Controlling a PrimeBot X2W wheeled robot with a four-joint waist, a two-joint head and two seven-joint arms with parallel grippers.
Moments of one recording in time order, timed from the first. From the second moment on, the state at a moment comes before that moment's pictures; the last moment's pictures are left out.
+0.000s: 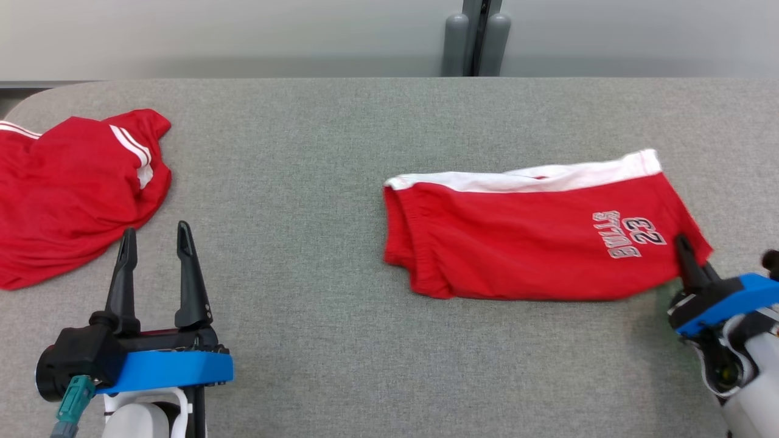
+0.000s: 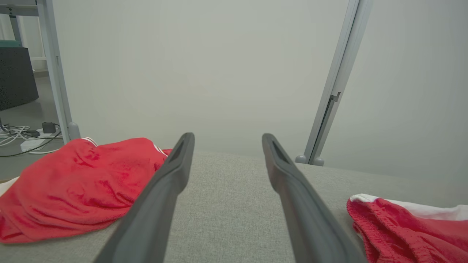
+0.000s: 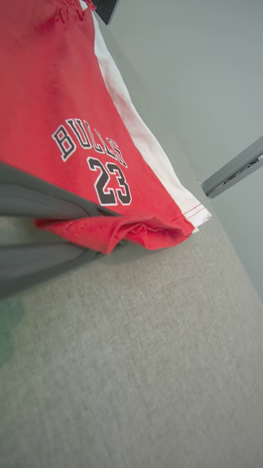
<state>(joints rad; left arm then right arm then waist) -0.11 0.05 0.04 0.09 -0.20 -0.10 -0.26 -0.54 -0.38 0.35 0.87 1.00 0.13 -0.22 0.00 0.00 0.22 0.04</state>
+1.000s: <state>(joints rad) -0.09 0.05 0.00 0.11 -0.22 -0.10 -0.26 -0.65 -0.24 0.34 0.76 0.95 0.13 -0.23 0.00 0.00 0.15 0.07</state>
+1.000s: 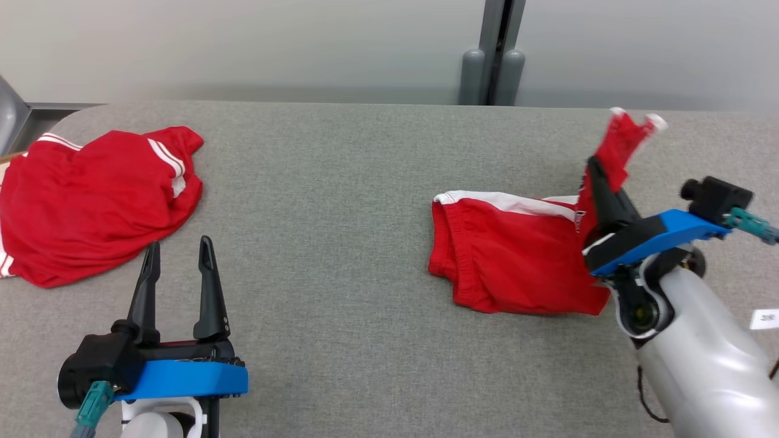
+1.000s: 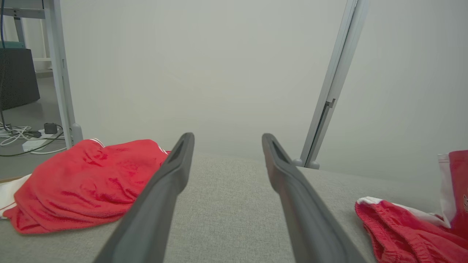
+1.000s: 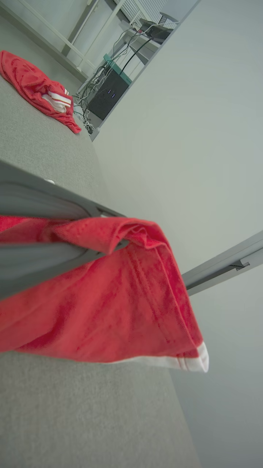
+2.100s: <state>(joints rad) -0.08 0.05 -0.02 0.10 -0.25 -0.08 -0.26 -0.49 -0.17 0.69 0.66 0.71 0.13 -0.24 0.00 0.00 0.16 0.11</state>
